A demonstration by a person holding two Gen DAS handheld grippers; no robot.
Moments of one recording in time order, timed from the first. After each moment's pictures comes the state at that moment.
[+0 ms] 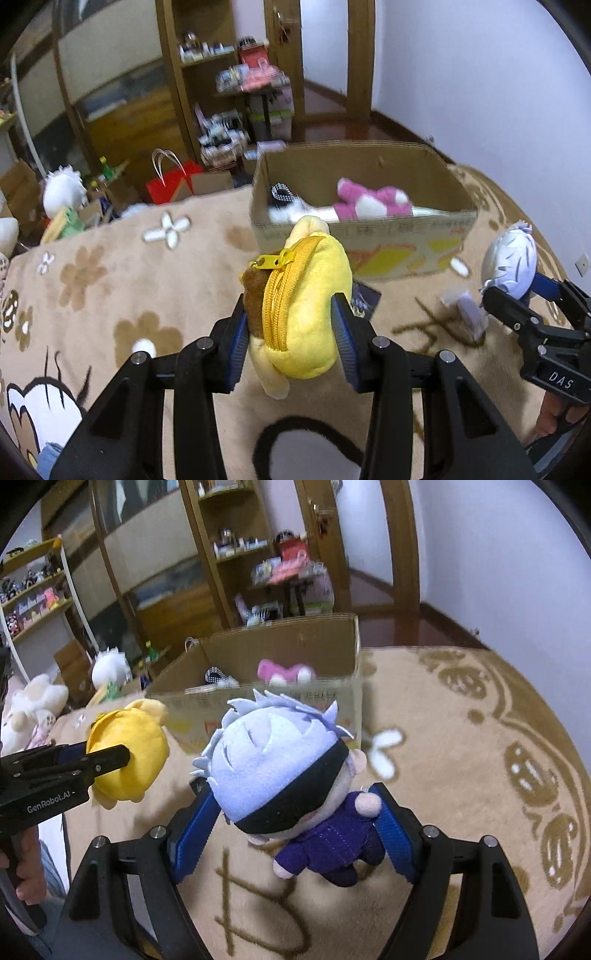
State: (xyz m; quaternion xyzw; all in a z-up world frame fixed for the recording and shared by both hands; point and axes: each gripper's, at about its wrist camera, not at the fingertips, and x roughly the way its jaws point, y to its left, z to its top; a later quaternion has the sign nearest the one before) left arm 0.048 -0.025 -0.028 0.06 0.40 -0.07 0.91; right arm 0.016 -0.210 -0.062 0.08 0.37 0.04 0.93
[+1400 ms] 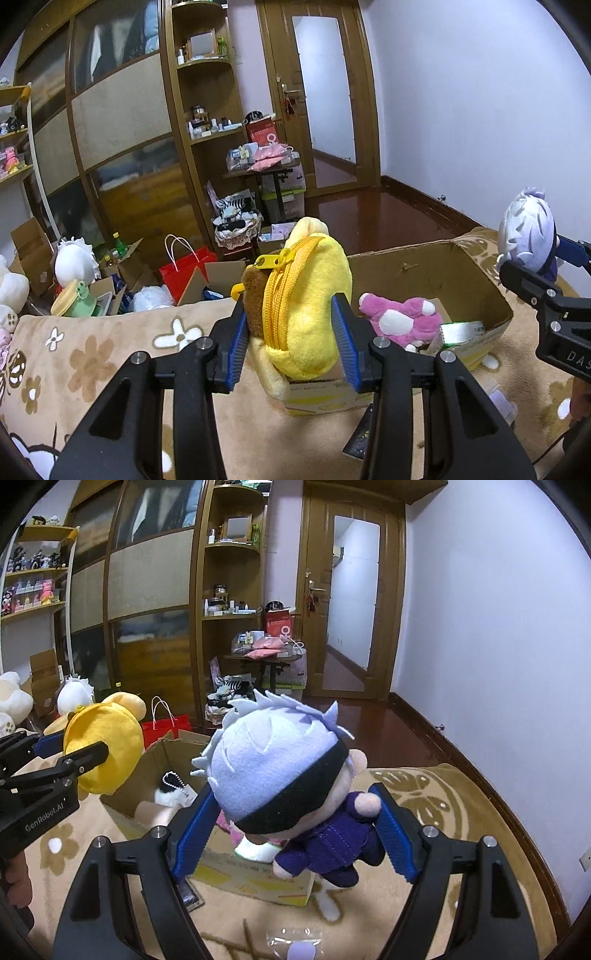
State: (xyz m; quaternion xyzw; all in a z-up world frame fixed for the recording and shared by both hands) left arm 0.117 -0.045 -0.003 0.09 0.26 -0.05 0.96; right arm 0.077 -0.200 -0.003 -0.03 0.25 -0.02 0.97
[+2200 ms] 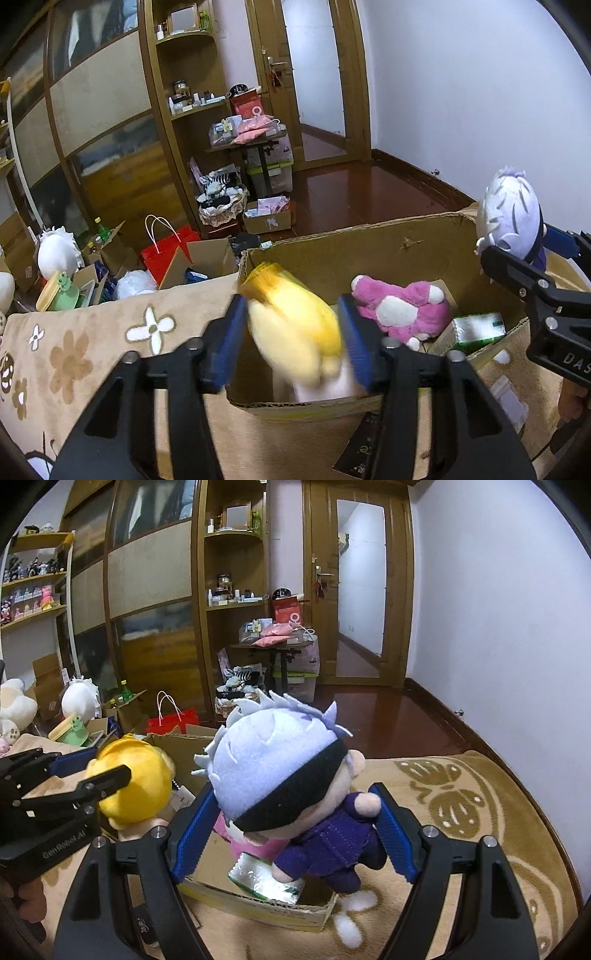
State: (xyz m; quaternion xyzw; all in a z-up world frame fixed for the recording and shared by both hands) left arm 0.156 -0.060 -0.035 0.09 0.31 -0.07 0.94; right arm 0.112 -0.209 -0.031 0.00 0.26 0.01 0.97
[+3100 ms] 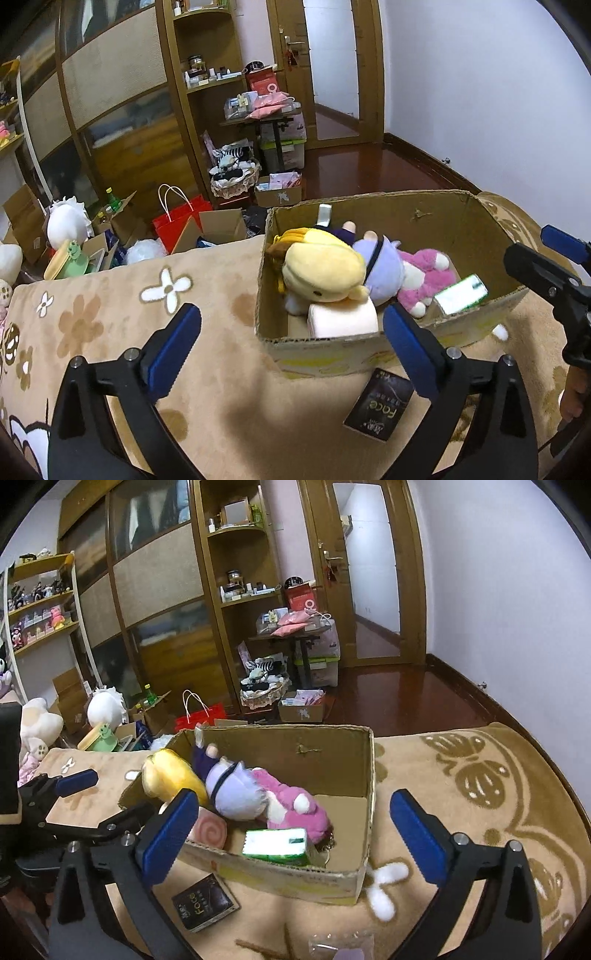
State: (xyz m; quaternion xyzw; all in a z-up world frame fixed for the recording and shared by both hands) left arm 0.127 -0.037 -0.037 0.08 0.36 -0.05 0.93; right arm 0.101 -0.210 -0.030 0.06 0.29 0.05 0.95
